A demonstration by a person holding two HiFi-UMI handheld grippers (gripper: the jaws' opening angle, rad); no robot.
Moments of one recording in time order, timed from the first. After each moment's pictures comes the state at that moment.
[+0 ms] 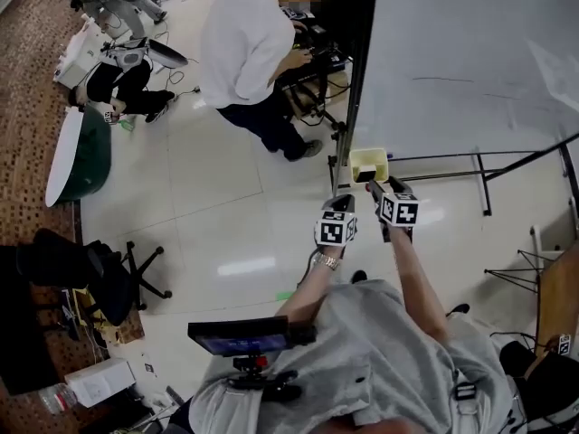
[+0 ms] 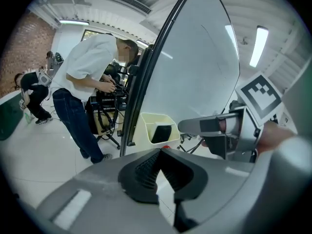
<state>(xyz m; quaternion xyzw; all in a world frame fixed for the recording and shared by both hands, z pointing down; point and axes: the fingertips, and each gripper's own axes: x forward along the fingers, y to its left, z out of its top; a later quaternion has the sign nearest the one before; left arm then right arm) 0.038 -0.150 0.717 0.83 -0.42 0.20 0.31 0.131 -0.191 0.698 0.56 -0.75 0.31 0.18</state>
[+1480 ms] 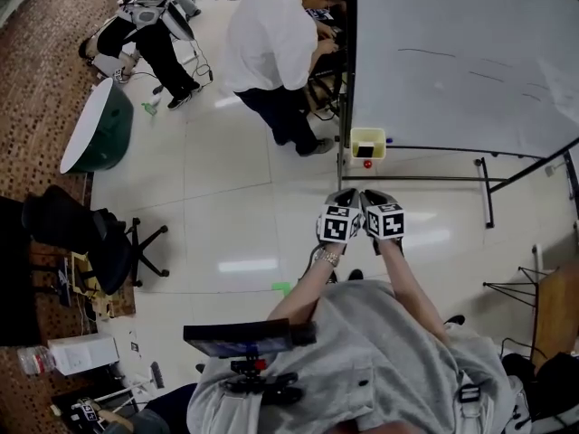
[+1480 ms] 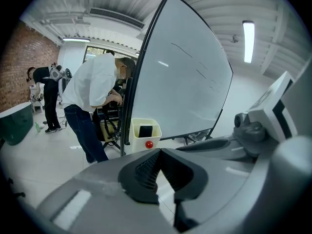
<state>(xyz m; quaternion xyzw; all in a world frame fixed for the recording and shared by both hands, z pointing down) 0.054 -0.053 0.671 0.83 -0.45 0.18 0.26 0.077 -0.052 0.679 0.46 -0.82 0.28 0.21</state>
